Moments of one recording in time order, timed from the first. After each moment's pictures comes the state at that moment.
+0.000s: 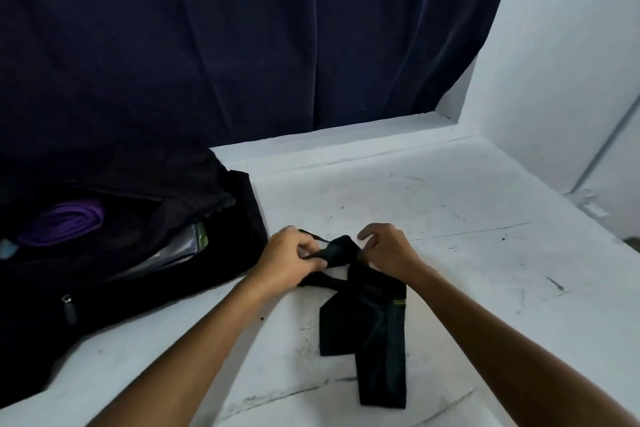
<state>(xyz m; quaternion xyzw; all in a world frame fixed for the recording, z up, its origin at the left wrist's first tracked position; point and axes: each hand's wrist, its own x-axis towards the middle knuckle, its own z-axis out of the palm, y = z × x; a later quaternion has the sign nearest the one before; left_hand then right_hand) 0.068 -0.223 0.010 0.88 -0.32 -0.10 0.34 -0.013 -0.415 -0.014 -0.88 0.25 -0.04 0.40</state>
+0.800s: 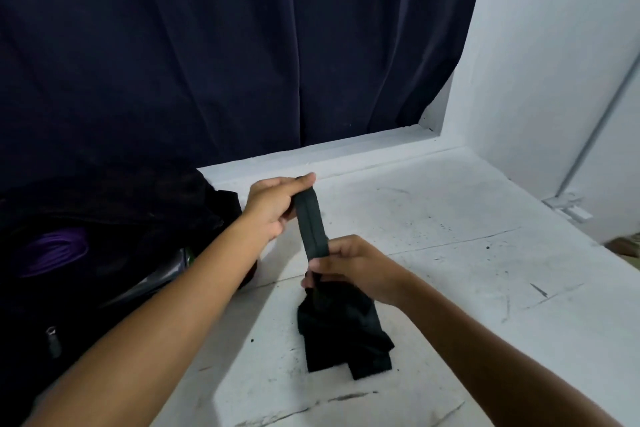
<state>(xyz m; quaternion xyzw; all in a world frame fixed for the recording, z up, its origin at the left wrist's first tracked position) 0.093 -0.279 0.107 0.65 -0.04 -0.23 0.72 -0.039 -0.379 0.044 -0.70 -0.03 0.04 0.71</state>
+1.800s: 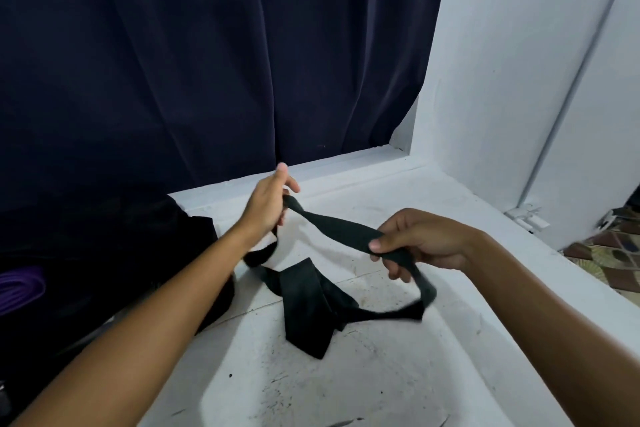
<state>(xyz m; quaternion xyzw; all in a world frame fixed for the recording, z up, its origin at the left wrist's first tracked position) 0.120 -0.304 0.106 0.76 -0.31 -0.10 0.57 -0.087 -0.464 0.128 -0.76 0.12 0.10 0.63</state>
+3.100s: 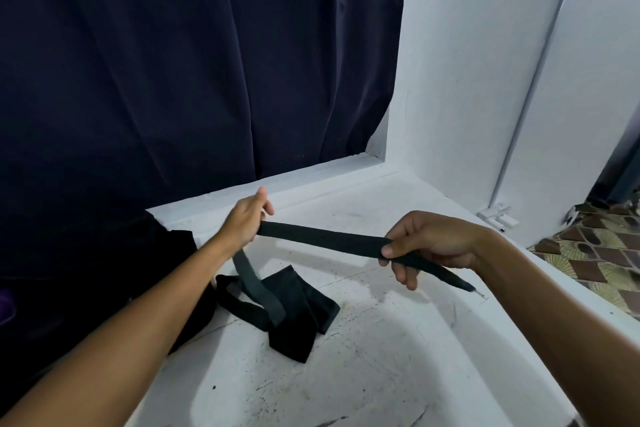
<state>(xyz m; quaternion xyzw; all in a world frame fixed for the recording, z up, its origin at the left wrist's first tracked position) 0.132 -0.301 0.091 0.81 -0.33 -0.11 0.47 -0.126 -0.483 0.139 -0.75 0.15 0.11 0.63</state>
